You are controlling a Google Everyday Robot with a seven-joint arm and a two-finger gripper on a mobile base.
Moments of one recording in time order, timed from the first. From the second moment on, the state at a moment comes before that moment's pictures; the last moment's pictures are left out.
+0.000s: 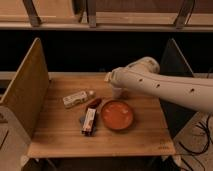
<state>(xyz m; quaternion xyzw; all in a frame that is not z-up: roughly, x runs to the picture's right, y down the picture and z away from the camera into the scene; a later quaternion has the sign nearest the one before) 0.025 -0.042 0.707 -0.15 -0.11 0.79 0.59</state>
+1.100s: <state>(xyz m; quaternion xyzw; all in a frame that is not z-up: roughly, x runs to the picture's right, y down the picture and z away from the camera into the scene) 0.025 -0.041 0.708 -0.15 -0.11 0.79 0.59</state>
